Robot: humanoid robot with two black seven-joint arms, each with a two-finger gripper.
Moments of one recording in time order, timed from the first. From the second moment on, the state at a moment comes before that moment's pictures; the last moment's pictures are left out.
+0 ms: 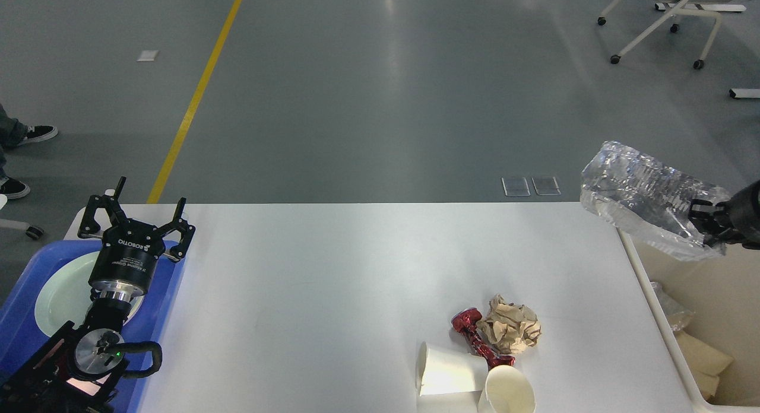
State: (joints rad) left arm -0.28 0.27 -1.23 -0.81 0.10 -0.55 -0.36; right arm 1.84 -0.70 -1.40 1.21 -0.14 0.30 -0.13
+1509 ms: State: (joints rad) left arm -0.28 0.27 -1.23 -0.81 0.10 -0.55 -0.36; right arm 0.51 -0.44 -0.48 0.14 -0.07 -0.11 -0.14
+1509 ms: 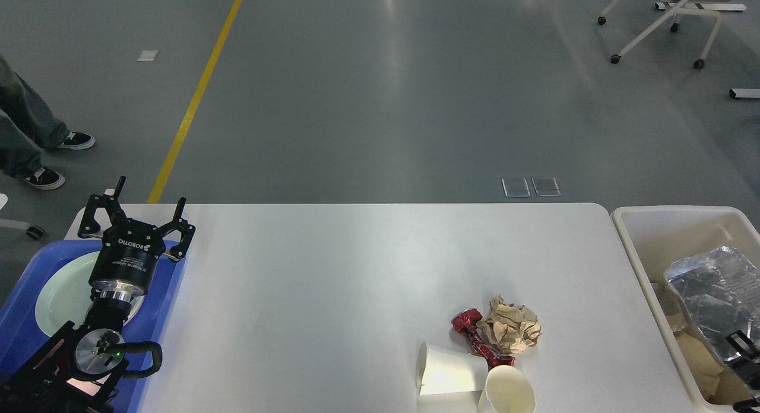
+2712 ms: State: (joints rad) left arm -0.28 0.27 -1.23 -0.81 0.10 -0.55 -0.36; right arm 1.46 -0.67 -0.93 0.78 -0.50 0.32 -0.14
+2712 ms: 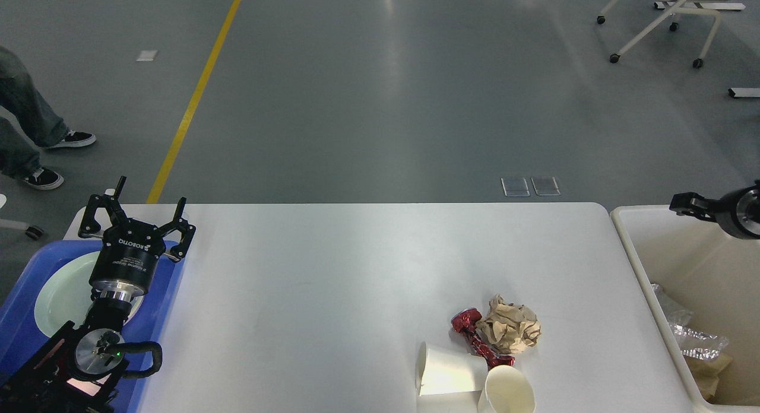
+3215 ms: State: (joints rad) left arm -0.28 0.27 -1.23 -0.81 0.10 -0.55 -0.36; right arm 2.27 -0.40 -1.25 1.18 -0.26 0.95 -0.14
